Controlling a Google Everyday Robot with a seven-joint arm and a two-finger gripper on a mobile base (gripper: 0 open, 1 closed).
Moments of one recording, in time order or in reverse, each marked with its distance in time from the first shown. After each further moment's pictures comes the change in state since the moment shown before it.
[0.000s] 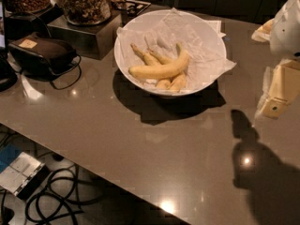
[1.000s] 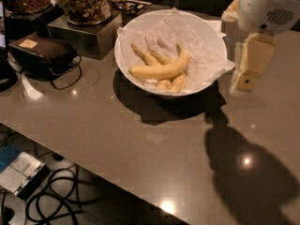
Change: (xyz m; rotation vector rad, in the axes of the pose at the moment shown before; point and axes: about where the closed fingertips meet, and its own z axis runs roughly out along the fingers) arm -0.056 -0.032 -0.003 -0.001 -0.026 -0.127
